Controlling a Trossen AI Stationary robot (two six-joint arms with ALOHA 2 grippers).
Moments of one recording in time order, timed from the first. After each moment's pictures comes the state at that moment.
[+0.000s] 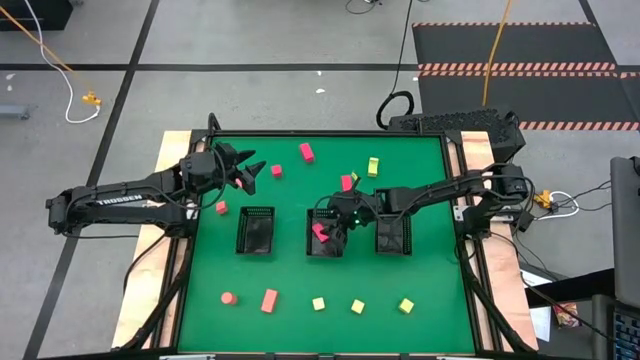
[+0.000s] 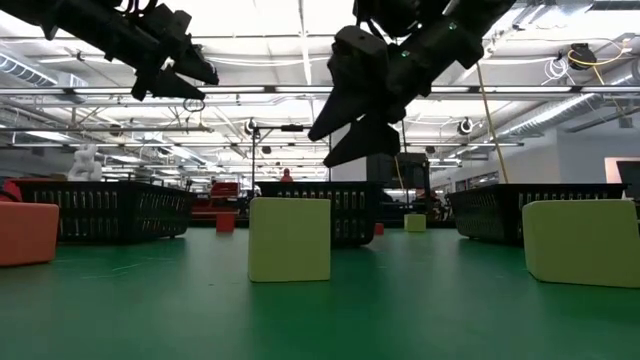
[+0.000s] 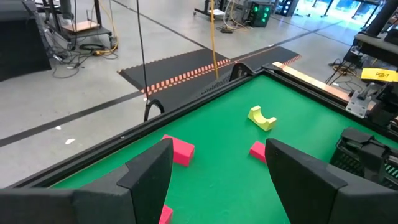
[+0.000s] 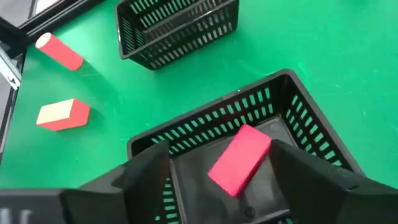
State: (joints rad) left arm 0.29 0.75 0.55 -0.09 -0.35 -0.29; right arm 0.01 1.68 0.99 -0.02 -0.03 0.48
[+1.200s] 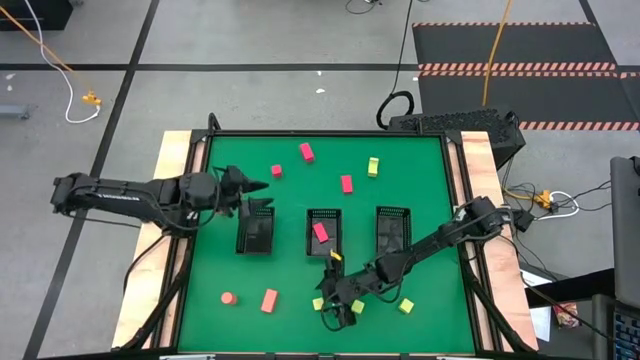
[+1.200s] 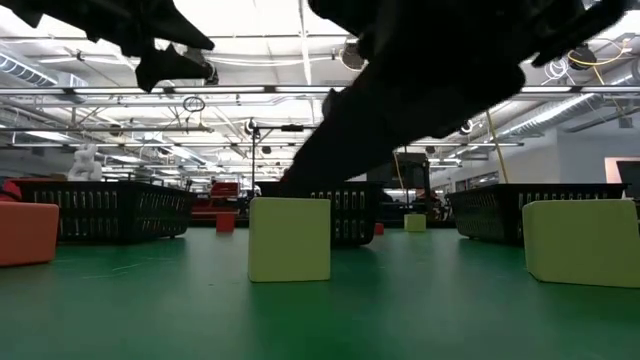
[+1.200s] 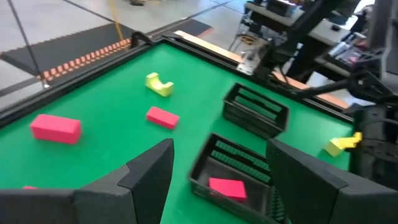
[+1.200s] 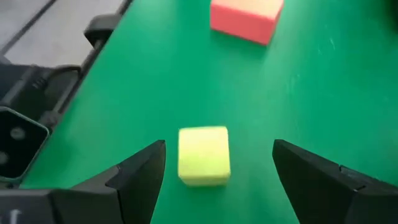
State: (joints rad) left arm -0.03 0.75 0.55 -0.10 -0.25 -0.38; right arm 0.45 1.96 1.13 0.18 0.08 0.25
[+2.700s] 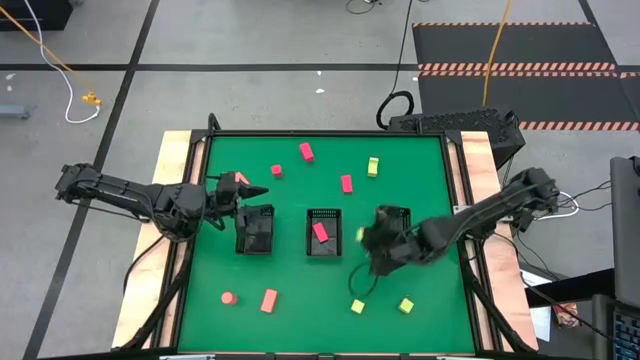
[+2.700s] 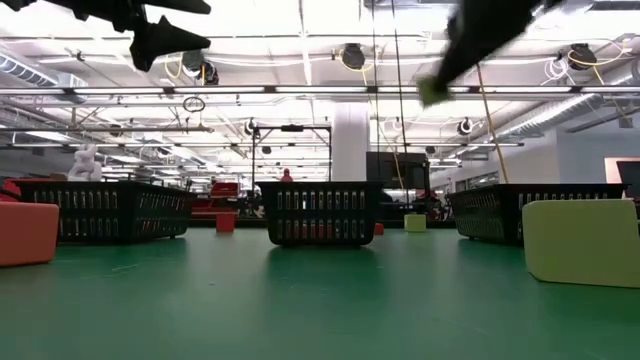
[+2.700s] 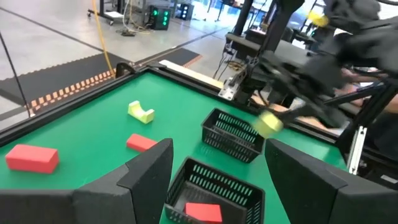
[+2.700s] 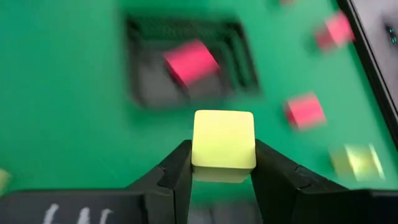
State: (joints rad) left arm -0.21 0.75 0.55 0.02 -0.43 -0.37; right arm 0.41 1.46 1.13 -0.83 0.53 0.45
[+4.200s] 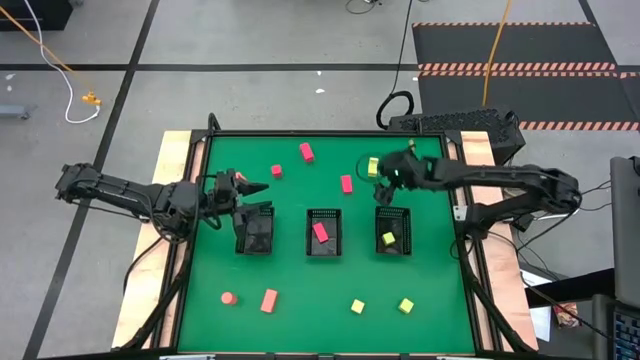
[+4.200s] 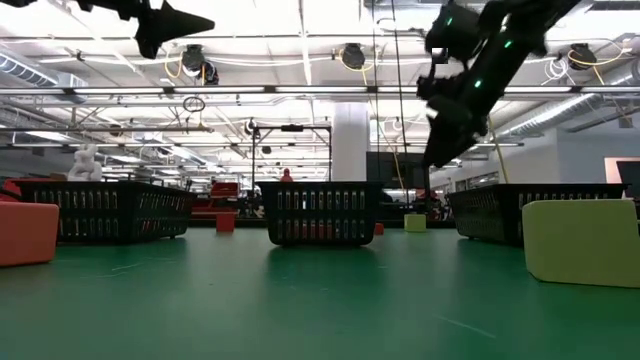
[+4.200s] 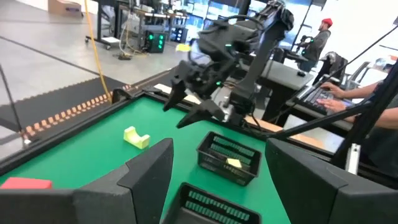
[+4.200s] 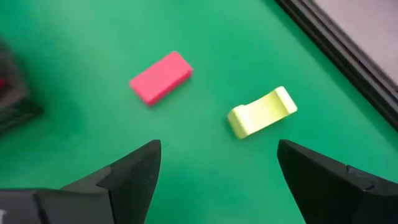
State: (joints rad) left arm -0.21 0.75 0.55 0.13 -0.44 -0.29; right arm -0.35 1.25 0.75 -0.43 0.22 0.17
